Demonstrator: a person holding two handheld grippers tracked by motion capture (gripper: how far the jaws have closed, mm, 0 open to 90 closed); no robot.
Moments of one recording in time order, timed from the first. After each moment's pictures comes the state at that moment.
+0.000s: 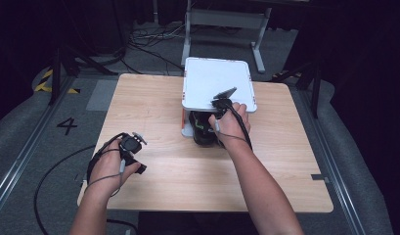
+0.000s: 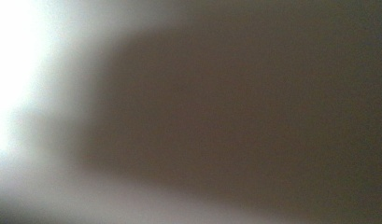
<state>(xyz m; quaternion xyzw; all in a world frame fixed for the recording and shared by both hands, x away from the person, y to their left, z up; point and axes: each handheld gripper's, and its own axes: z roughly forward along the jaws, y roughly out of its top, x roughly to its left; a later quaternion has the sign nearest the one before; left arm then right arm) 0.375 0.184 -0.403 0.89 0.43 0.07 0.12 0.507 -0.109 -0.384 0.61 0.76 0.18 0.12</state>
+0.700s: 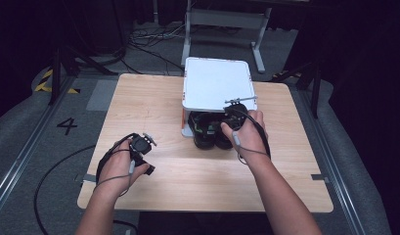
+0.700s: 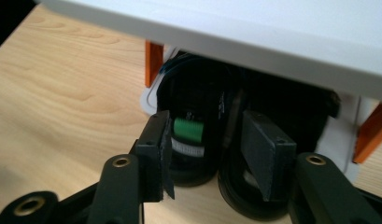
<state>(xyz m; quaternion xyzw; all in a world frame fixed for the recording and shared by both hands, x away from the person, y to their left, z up) 0.377 0.154 -0.402 0.91 0.39 0.07 0.12 0.442 -0.146 -0.350 0.51 0.78 0.34 0.13</state>
